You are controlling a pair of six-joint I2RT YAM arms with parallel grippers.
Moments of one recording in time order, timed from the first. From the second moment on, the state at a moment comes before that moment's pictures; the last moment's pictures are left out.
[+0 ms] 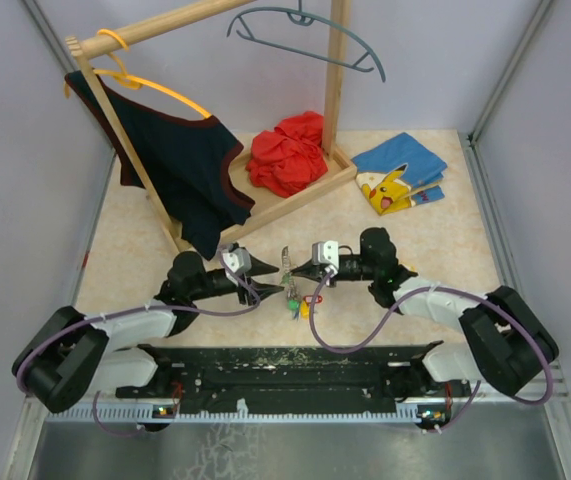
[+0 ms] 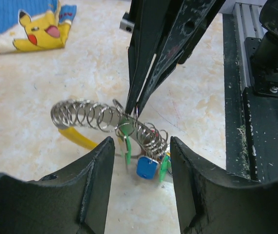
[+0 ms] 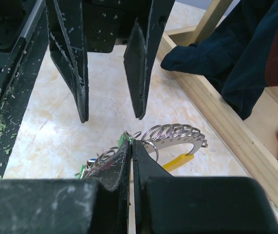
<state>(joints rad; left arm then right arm) -0.63 1.22 0.28 0.88 0.70 0.02 0.59 1.29 0.47 0.61 -0.91 -0.48</state>
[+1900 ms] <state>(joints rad) -0.66 1.36 0.32 1.01 0.72 0.13 0.57 1.37 0.40 0.95 -0.97 -0.24</state>
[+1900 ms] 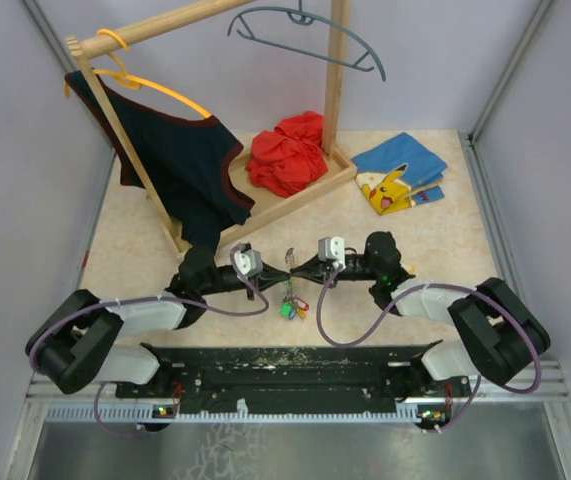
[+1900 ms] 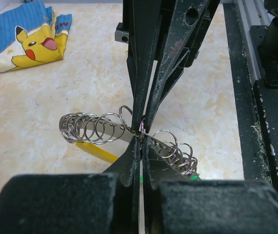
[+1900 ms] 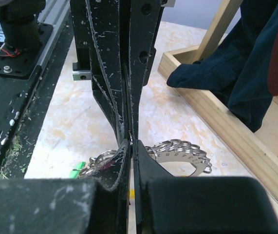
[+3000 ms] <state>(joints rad) -0.80 1.30 0.78 -0.09 0.41 0.34 0.55 1.31 0.62 0.24 -0.99 -0.59</state>
